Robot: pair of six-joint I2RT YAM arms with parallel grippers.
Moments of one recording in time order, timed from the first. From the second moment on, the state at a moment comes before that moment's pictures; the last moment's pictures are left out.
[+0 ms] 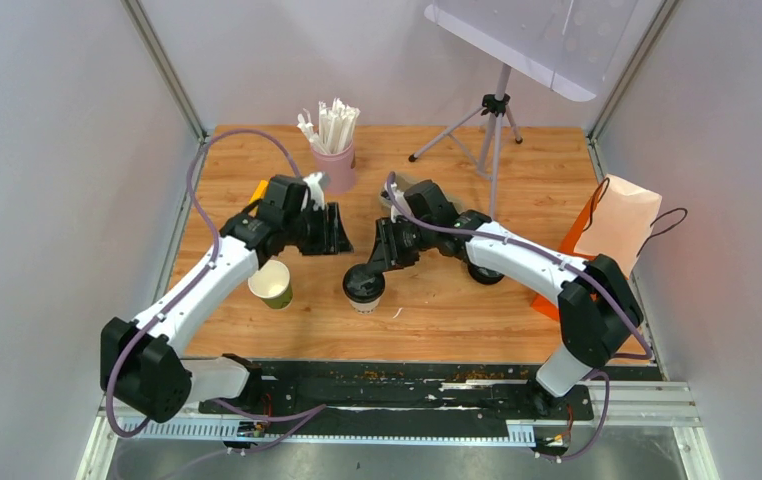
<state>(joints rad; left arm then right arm) -0.44 1.25 0.97 -0.56 0.30 -0.46 0.73 1.63 1.18 -0.31 -0.52 0.55</state>
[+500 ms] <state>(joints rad) -0.43 1.18 1.30 -0.85 -0.03 -0.33 0.87 1.60 1.37 -0.58 -0.22 0.45</state>
